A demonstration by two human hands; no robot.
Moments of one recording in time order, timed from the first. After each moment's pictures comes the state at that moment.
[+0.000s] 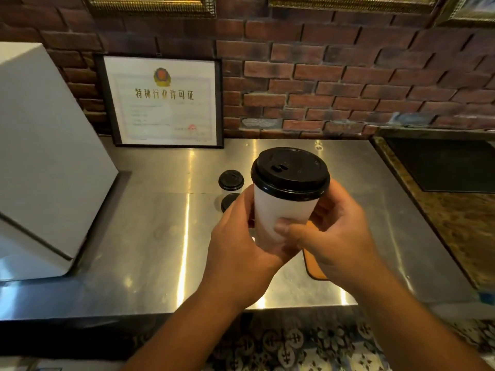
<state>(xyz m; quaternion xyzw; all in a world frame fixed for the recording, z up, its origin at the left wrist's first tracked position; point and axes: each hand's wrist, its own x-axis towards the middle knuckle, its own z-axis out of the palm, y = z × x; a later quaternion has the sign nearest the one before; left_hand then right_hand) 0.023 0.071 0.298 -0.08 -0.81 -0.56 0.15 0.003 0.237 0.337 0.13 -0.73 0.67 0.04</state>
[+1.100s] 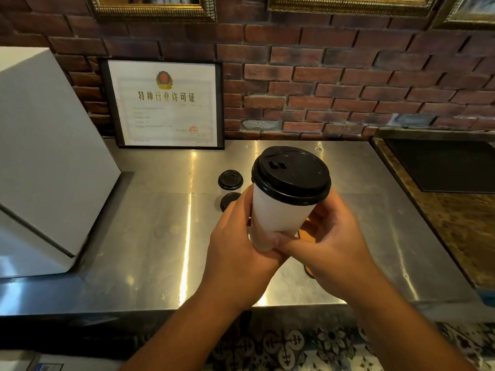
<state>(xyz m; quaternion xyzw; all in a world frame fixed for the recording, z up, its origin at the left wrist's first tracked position) 0.036 0.079 0.291 -0.08 -0.82 -0.54 0.17 0.024 0.240 0.331 0.14 -0.75 0.65 0.04</state>
